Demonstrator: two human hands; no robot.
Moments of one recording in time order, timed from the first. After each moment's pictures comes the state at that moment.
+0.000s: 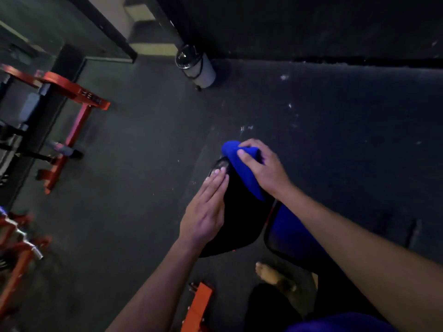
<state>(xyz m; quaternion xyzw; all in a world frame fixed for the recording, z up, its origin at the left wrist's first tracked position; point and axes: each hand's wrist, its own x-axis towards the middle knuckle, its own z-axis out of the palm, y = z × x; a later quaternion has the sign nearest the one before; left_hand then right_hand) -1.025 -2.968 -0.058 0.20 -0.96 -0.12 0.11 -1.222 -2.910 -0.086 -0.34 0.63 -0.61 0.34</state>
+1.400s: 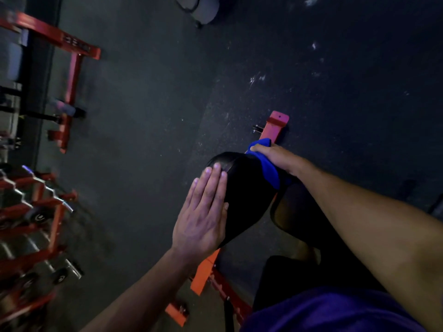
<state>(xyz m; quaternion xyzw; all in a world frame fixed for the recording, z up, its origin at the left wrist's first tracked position) -1.046 -2.967 -0.056 0.26 -0.96 -0.02 -0.06 -1.268 -2.962 -0.225 -0.14 0.59 -0.37 0.70</state>
